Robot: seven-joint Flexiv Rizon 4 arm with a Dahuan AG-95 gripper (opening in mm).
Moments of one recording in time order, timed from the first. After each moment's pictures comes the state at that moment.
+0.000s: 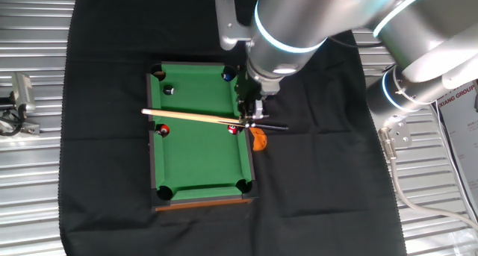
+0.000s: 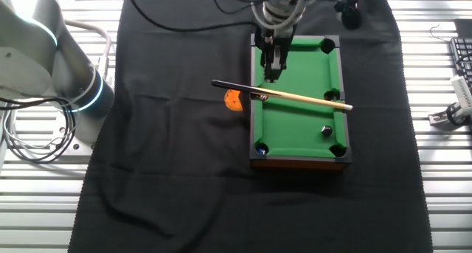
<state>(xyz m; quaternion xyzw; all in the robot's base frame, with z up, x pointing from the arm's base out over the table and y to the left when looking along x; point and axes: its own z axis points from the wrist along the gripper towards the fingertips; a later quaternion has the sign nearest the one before) 0.428 0.039 0.174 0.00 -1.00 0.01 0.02</state>
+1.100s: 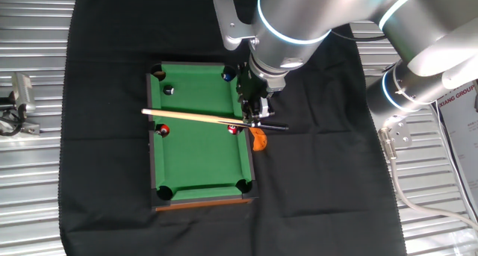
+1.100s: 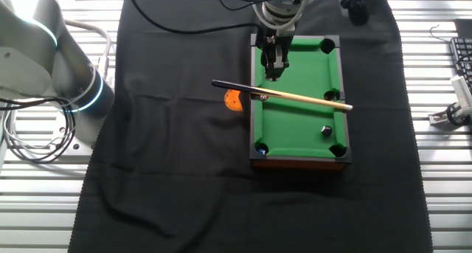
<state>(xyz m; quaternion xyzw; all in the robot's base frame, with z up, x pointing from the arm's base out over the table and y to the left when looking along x) 0.429 0.042 0.174 0.05 -1.00 -0.01 0.02</state>
